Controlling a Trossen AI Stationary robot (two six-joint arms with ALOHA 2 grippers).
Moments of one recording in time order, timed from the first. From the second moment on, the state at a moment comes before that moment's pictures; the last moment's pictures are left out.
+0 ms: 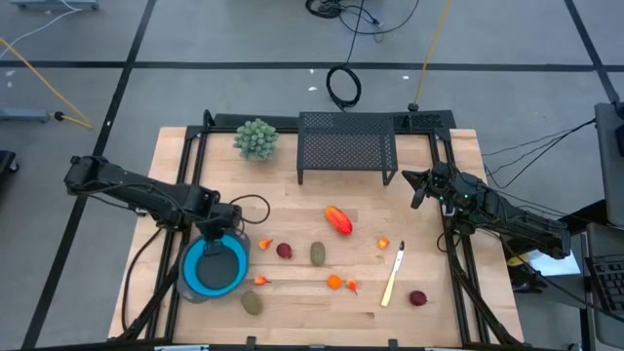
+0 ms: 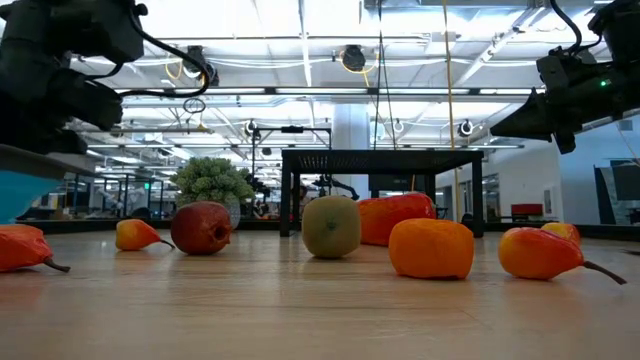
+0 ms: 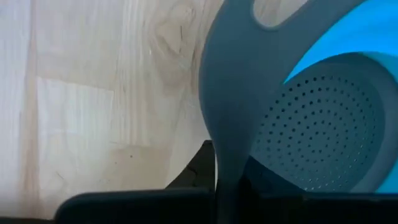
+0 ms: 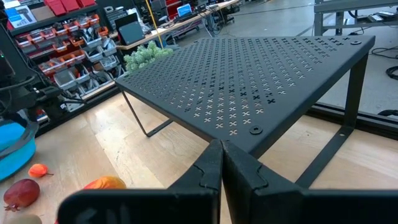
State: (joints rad) left arm -0.15 1.10 0.61 -0.99 0.16 -0.40; right arm -0.35 0.04 0.15 -0.28 0.26 0.35
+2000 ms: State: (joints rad) left arm -0.15 1.10 1.17 0.20 0.05 -0.13; right arm -0.35 0.04 0.15 -0.28 0.26 0.35
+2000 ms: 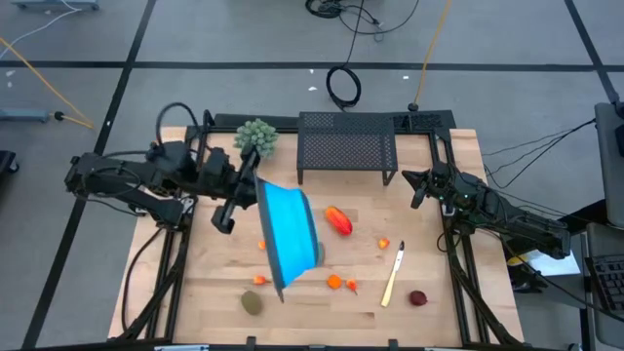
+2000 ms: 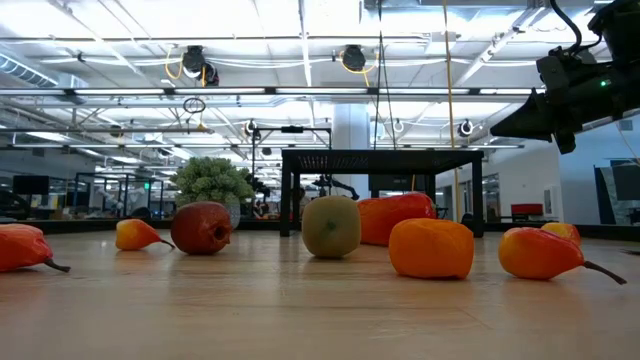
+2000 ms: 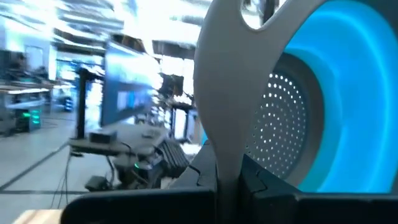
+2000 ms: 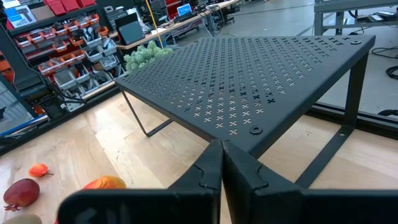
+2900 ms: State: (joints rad) left arm 0.17 1.25 1.26 0.15 -0.36 -0.90; right arm -0.35 0.04 0.15 -0.28 0.26 0.35
